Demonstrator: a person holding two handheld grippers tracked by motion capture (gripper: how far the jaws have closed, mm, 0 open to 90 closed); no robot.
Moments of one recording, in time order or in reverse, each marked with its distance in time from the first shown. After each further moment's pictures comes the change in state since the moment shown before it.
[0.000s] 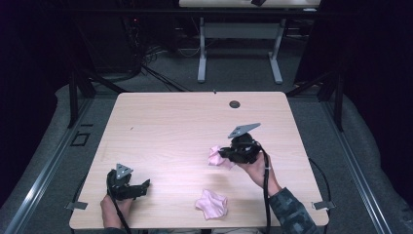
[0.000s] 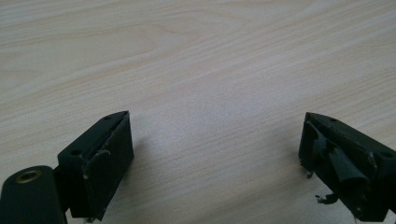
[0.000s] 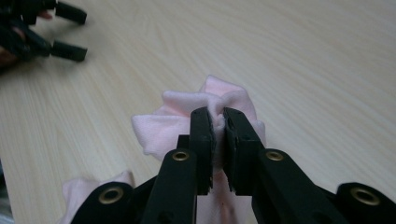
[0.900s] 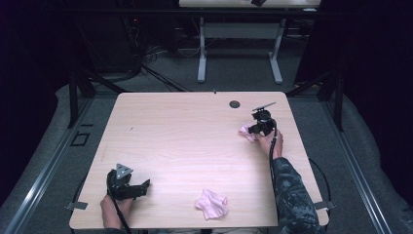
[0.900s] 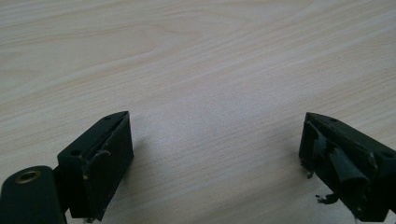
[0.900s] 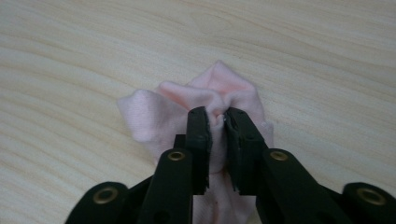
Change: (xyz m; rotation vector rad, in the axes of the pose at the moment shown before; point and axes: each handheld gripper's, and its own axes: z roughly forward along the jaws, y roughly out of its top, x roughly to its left) left arm 0.000 0.000 0.000 0.001 -0.001 0.002; right arm -0.184 -0.027 0.061 0.164 -0.337 0.409
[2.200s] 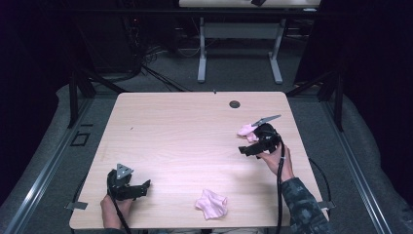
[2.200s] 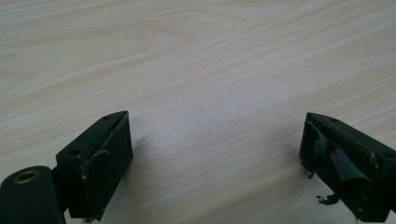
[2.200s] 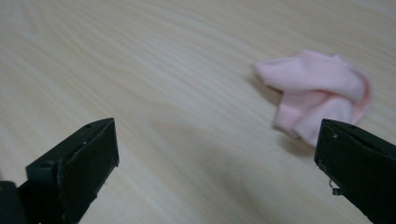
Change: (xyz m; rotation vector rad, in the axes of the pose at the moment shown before) left arm 0.000 0.000 0.000 0.002 -0.010 0.009; right arm 0.056 -0.048 -0.088 -0.087 0.153 -0.224
